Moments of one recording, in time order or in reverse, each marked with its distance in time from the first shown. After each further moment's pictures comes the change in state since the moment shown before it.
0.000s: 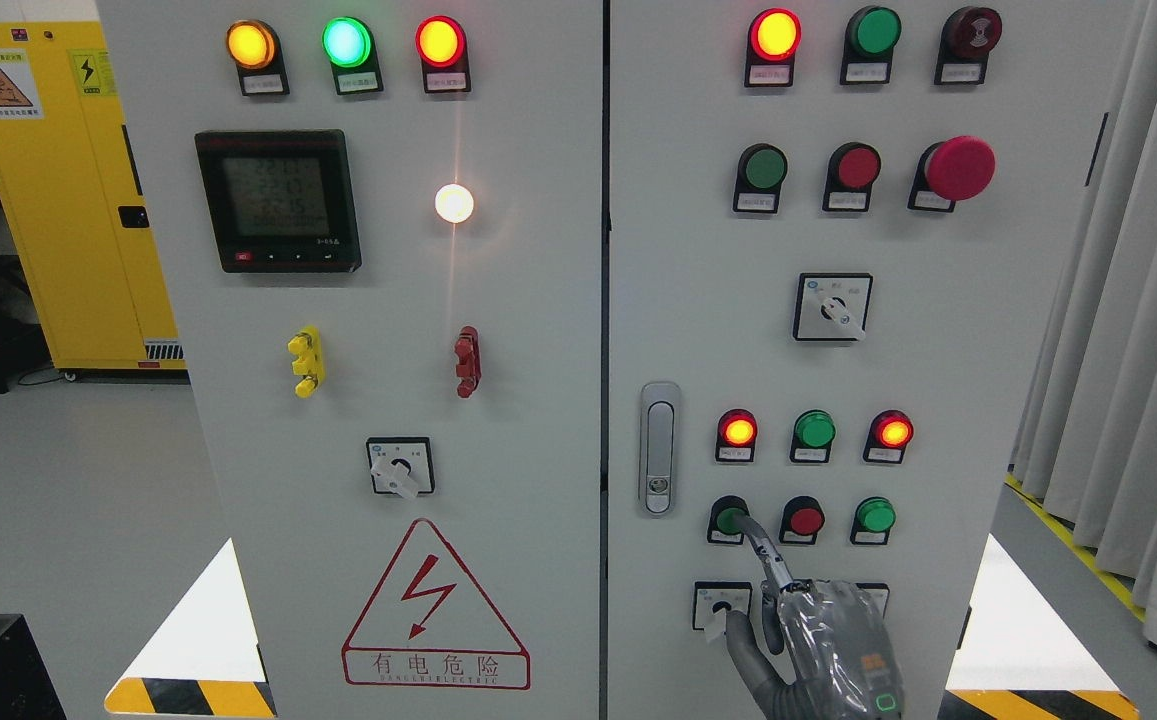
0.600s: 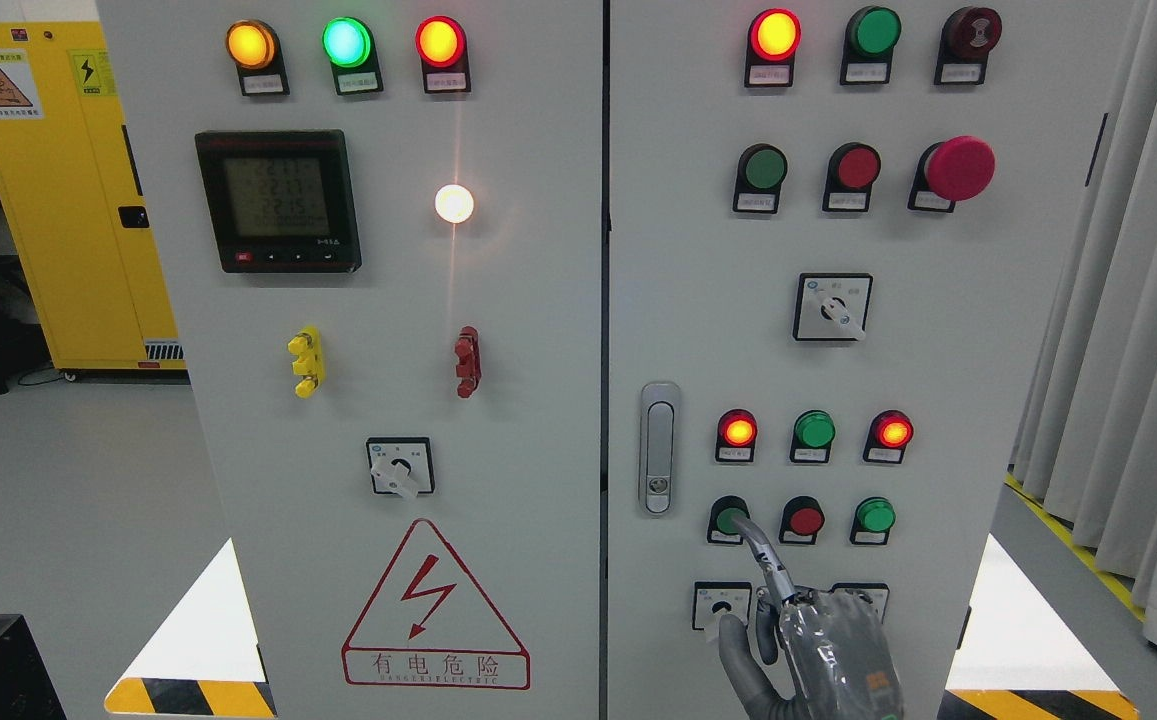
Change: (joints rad) left arm 0.000 0.000 0.000 0.000 0.000 0.000 0.000; right arm 0.054 0.008 0.036 -0.086 -0.177 -0.007 -0.036
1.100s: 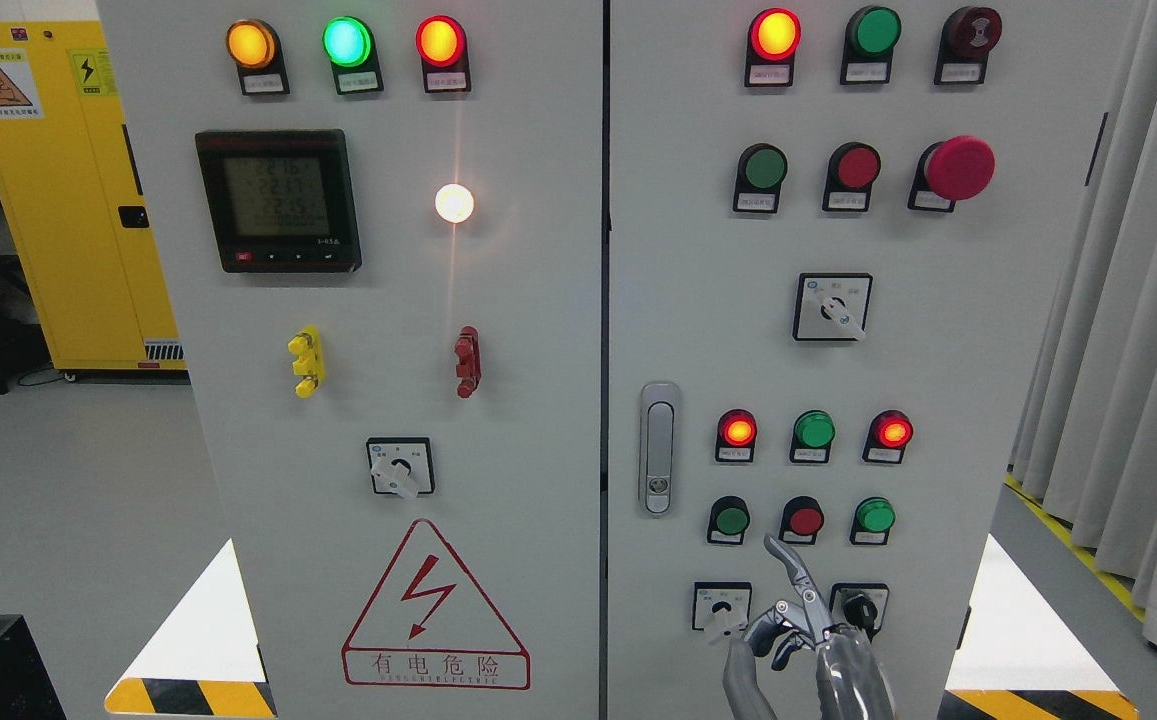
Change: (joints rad) left arm 0.000 0.000 0.000 0.000 0.000 0.000 -0.005; right arm 0.119 0.008 0.036 -0.097 -0.411 0.003 0.000
